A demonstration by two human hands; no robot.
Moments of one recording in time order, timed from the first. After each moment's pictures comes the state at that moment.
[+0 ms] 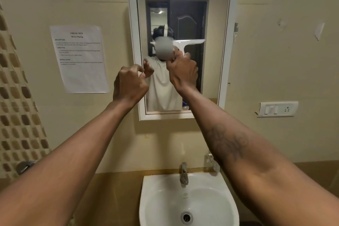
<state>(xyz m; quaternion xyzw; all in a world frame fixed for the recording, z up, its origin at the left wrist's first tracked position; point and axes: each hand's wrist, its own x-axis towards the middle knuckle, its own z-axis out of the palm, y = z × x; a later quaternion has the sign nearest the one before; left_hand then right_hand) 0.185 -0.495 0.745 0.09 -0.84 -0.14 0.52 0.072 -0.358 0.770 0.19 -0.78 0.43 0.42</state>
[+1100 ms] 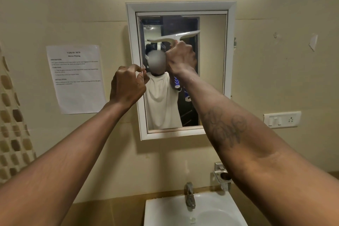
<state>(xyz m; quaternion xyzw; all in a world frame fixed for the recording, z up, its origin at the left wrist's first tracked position) 0.156 -0.526 0.791 0.03 -0.82 -0.11 0.56 0.049 -0.381 0.864 0.15 -0.81 0.38 0.42</state>
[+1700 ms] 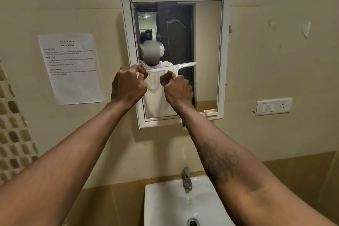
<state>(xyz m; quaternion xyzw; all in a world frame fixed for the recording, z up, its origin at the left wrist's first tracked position) 0.169 -0.511 0.760 0.01 -0.83 -0.12 0.55 0.066 -0.376 0.727 0.11 -0.84 0.42 0.32</state>
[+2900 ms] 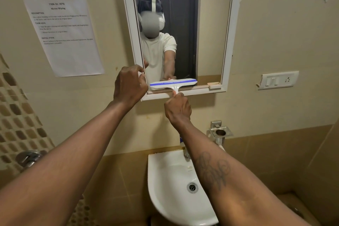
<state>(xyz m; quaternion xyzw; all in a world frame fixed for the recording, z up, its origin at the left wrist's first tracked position) 0.176 -0.523 0.677 0.06 -0.88 -0.16 0.45 0.103 -0.389 0.582 0.06 -0.88 0.43 0.19</state>
